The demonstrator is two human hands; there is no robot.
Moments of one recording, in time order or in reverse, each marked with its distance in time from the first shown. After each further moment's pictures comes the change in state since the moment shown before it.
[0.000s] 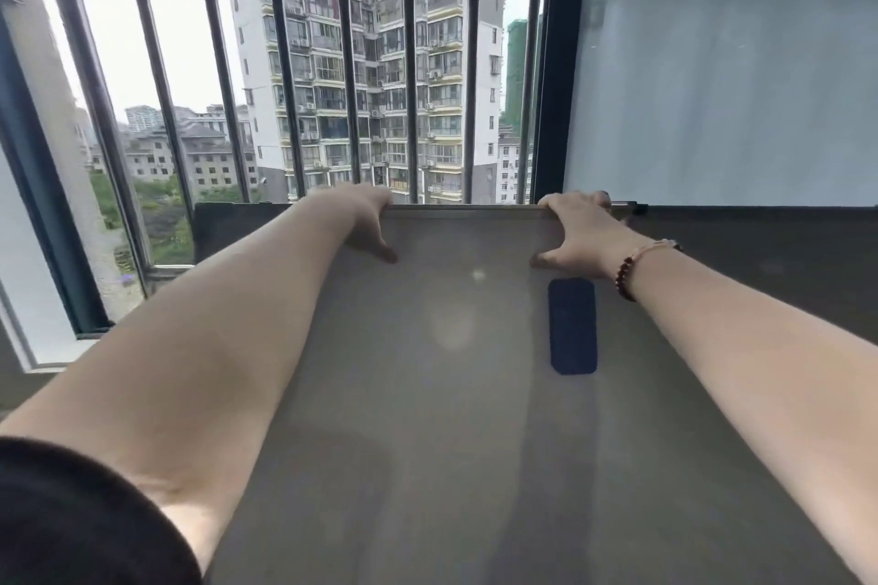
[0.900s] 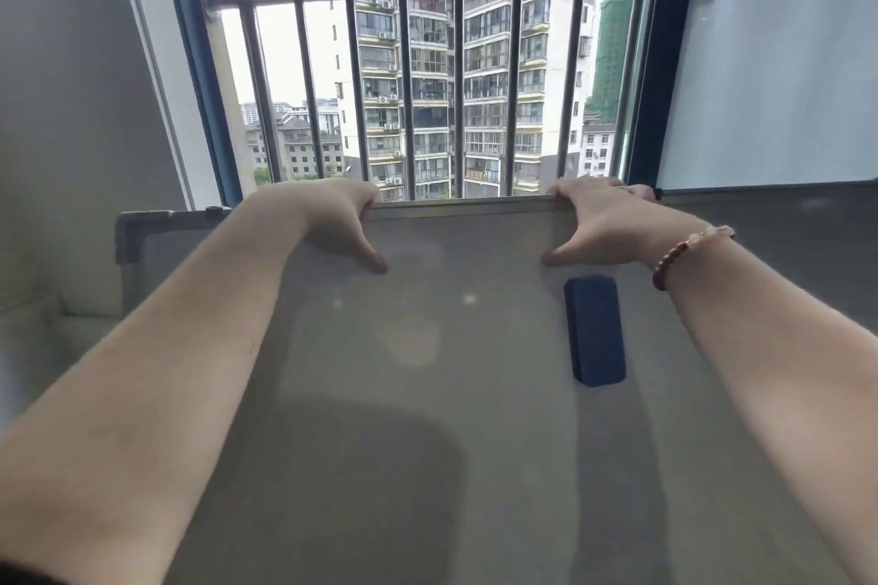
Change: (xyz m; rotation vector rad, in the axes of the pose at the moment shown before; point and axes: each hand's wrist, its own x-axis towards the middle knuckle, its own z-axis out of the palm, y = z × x) left_hand -0.196 -0.096 -0.011 -0.128 -0.063 -0.107; right_hand -0.095 -0.129 -0.016 -0.084 -0.087 -0.175
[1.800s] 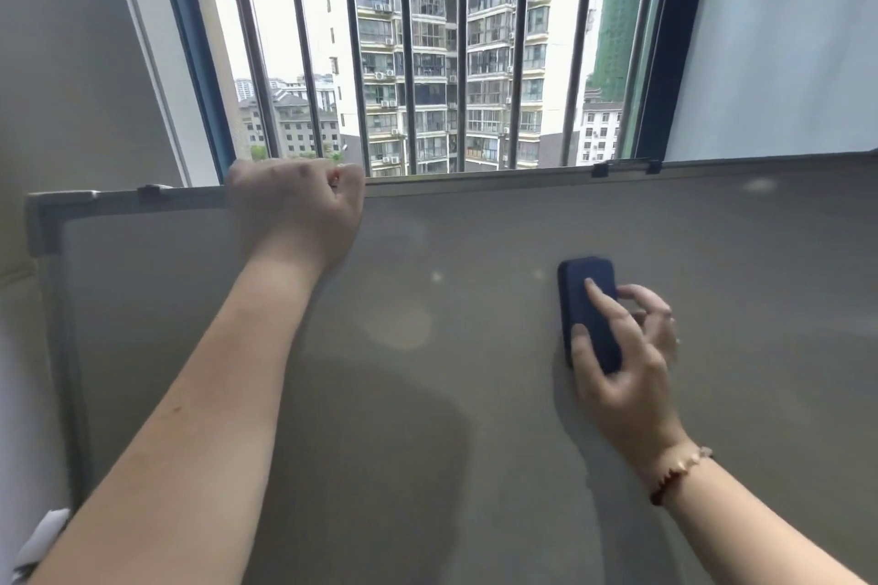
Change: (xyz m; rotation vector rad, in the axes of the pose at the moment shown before) left_hand -0.023 0.000 0.061 0.097 0.945 -0.212; right_hand -0.115 -0.007 0.156 0.551 0.788 0.025
